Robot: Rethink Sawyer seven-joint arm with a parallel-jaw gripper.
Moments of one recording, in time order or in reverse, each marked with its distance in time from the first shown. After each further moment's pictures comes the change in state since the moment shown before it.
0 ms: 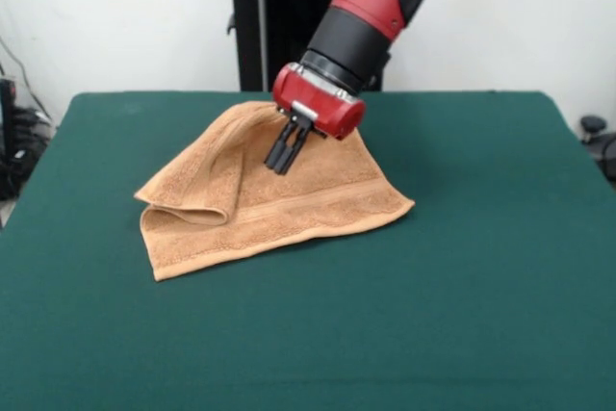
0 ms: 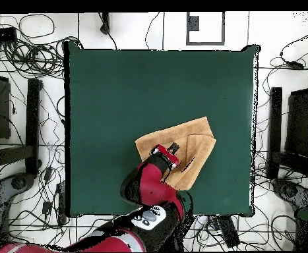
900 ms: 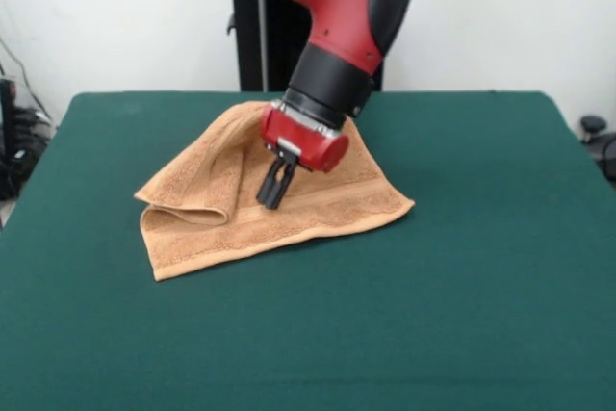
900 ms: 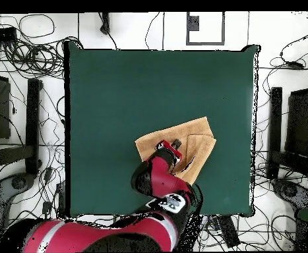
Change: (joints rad) arm -0.156 0.014 0.120 -0.056 -0.069 0.000 0.000
